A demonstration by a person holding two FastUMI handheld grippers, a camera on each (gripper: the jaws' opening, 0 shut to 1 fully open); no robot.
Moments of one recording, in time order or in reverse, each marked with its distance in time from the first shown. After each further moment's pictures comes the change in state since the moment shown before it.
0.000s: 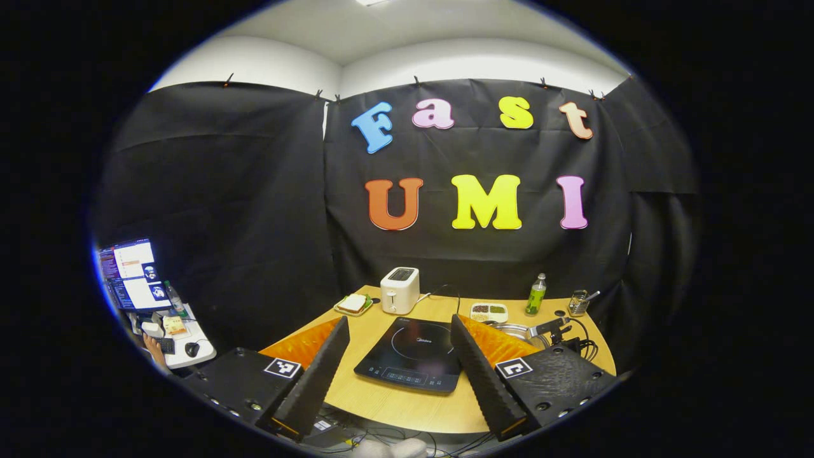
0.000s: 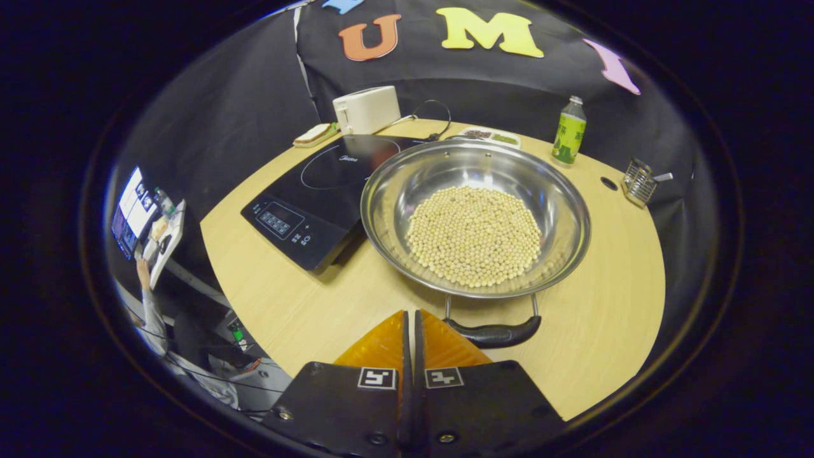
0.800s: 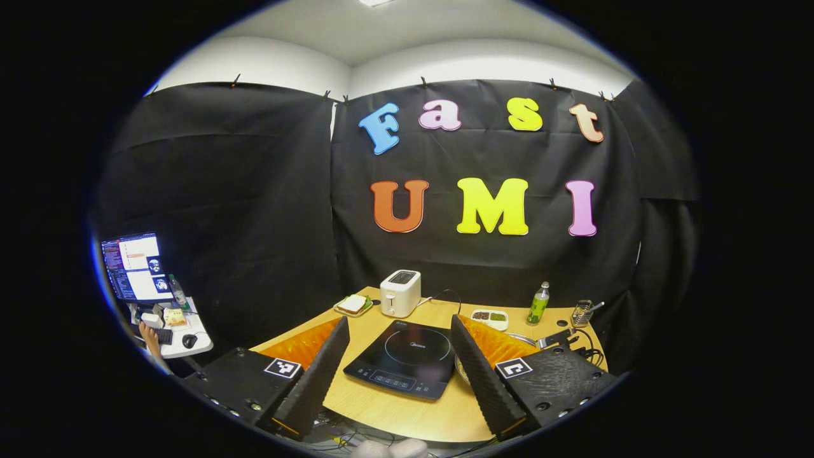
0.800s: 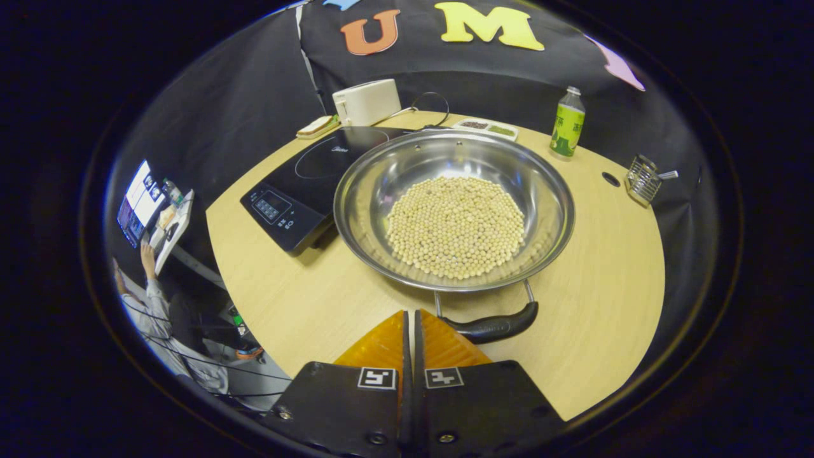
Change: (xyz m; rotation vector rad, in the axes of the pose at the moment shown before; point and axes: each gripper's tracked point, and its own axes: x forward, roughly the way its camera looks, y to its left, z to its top) left arm 0.011 -0.038 0.006 -0.028 -0.007 0.046; right arm -0.009 -0.047 -0.010 -0.030 0.034 0.052
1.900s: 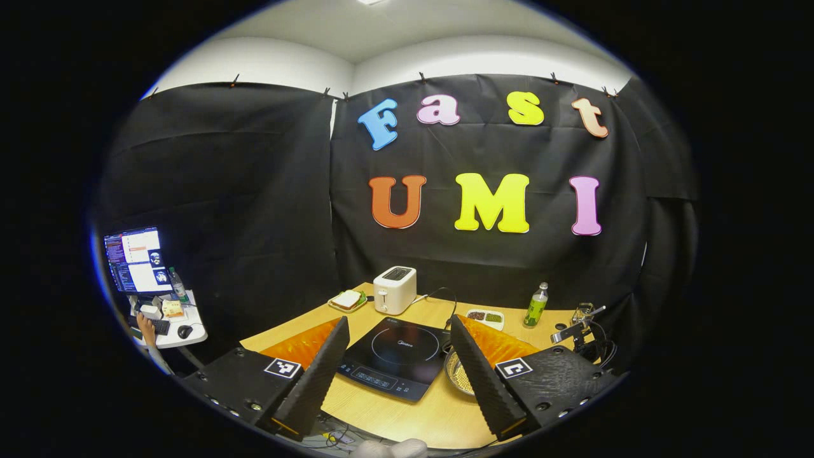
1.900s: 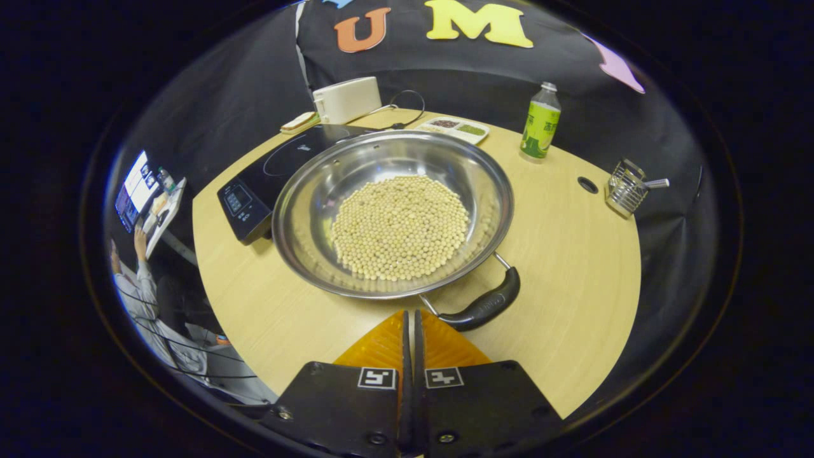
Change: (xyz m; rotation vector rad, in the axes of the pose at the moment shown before) left arm 0.014 -0.048 -0.008 -0.005 0.017 0.036; right arm -0.010 -0.093 0.011 -0.032 0.019 -0.048
